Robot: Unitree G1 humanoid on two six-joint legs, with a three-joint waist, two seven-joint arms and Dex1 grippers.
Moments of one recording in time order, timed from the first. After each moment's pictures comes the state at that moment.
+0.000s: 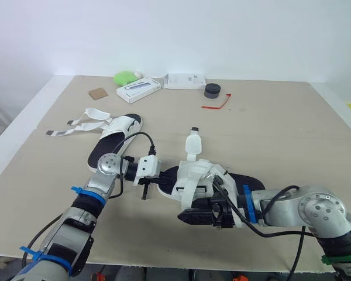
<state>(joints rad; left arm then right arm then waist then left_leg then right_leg) -0.65 0.34 -0.28 0.63 -0.14 -0.36 -1.38 -0.35 -0.83 0.19 -0.46 1.59 1.19 0.05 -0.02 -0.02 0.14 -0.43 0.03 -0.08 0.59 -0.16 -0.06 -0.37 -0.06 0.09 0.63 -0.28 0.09</state>
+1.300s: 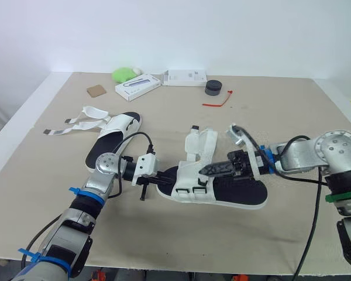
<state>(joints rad) -0.64 0.35 -0.27 0.60 -0.17 -0.32 -1.41 -0.81 -0.91 0.27 0.15 1.85 1.45 0.06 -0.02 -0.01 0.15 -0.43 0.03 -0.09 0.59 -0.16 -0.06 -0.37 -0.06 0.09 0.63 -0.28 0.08</state>
